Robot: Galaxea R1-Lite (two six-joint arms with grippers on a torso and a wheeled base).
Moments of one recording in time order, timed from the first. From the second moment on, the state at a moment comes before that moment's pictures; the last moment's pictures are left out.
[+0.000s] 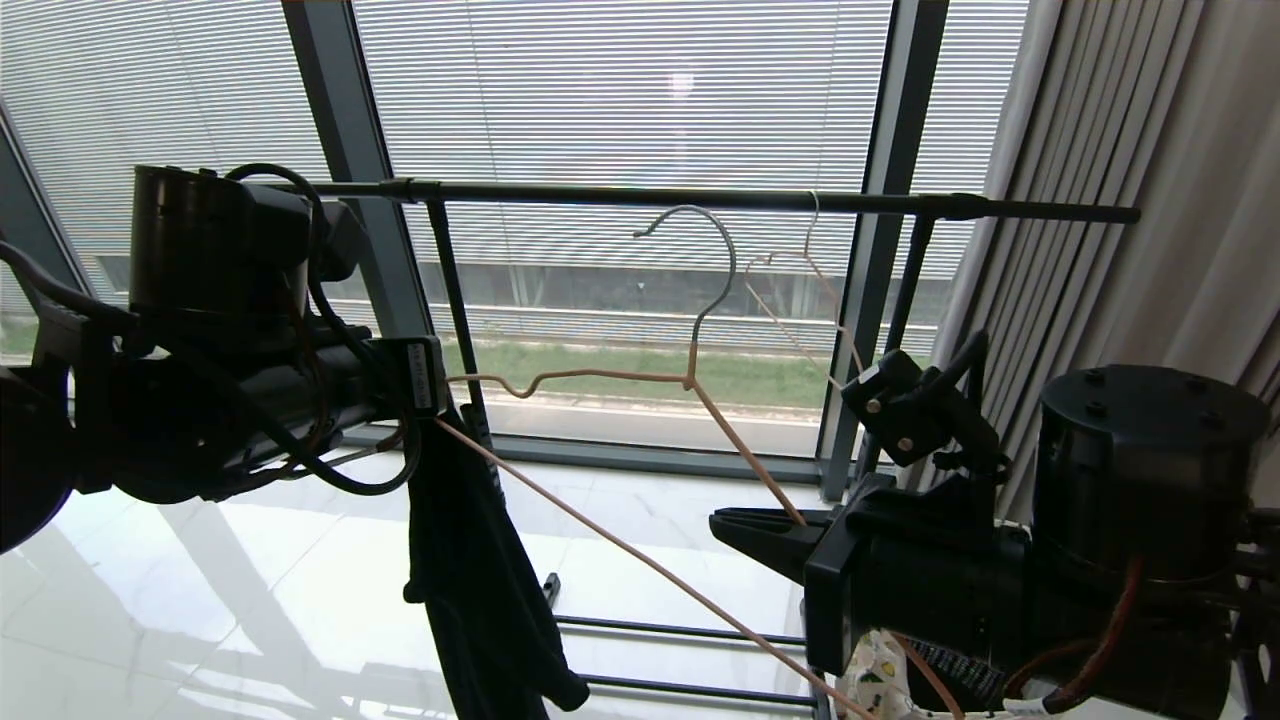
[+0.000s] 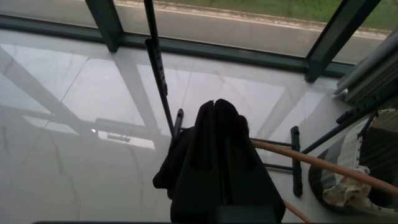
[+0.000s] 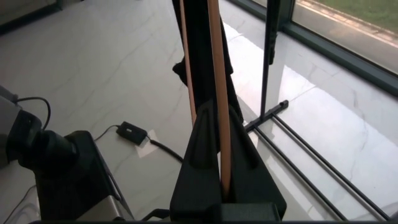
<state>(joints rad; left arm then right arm) -0.41 1.51 -1.02 -0.04 0.38 -0.17 1.00 1.58 -0.73 -0.63 0.10 0.26</state>
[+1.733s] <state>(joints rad) -0.53 1.53 -1.00 -0.17 0.51 -0.16 0.93 1.63 -0.74 -0.58 -0.04 0.22</state>
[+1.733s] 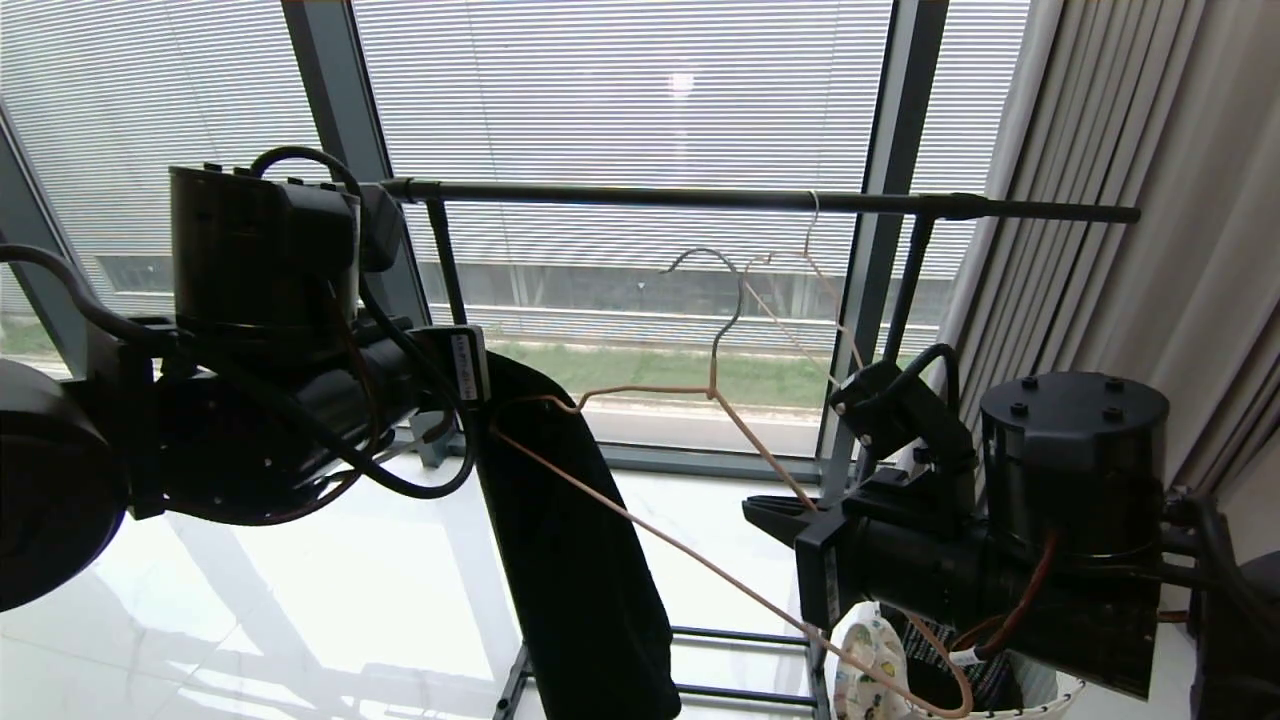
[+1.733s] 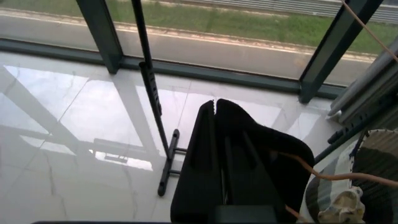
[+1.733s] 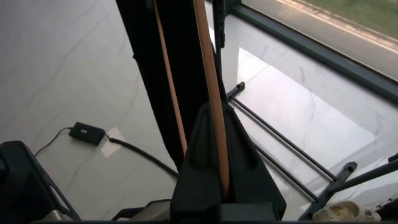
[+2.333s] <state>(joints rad) -0.56 1.56 -1.02 -0.17 0.57 -0.16 0.91 1.61 -0.74 -0.58 -0.08 0.19</state>
